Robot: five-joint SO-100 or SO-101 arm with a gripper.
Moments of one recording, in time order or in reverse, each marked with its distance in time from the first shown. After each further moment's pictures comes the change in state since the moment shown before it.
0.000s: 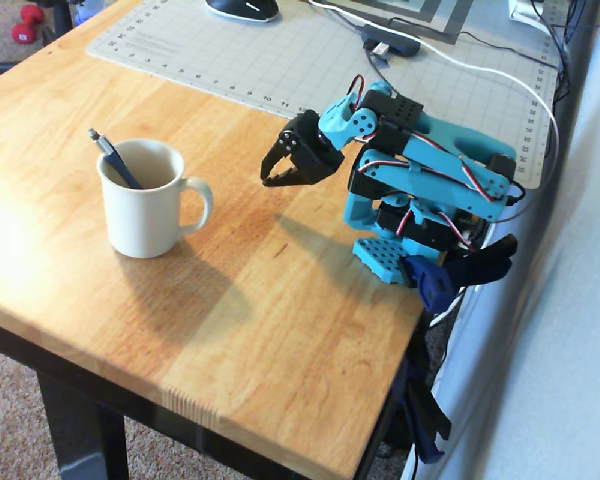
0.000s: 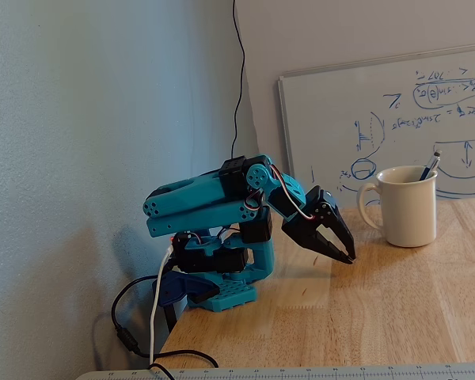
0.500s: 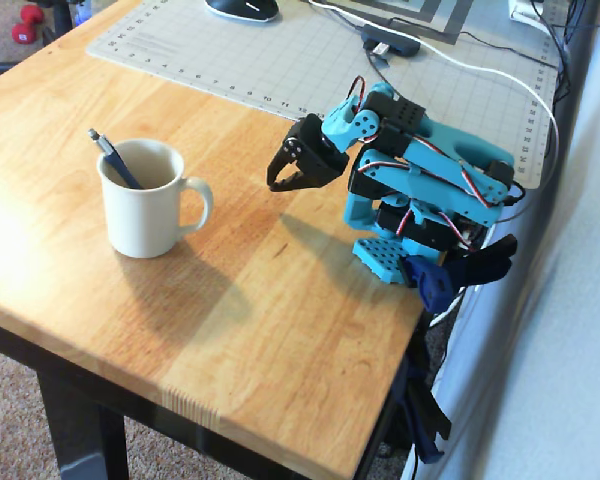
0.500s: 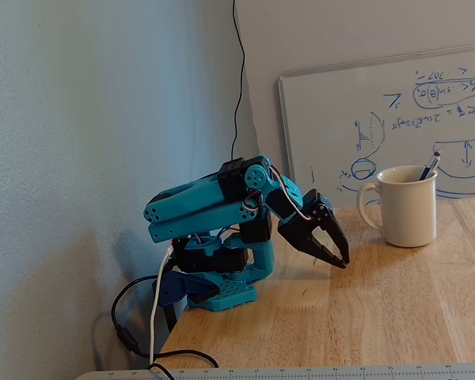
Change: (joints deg) arm 0.0 3.3 0.2 6.2 -7.6
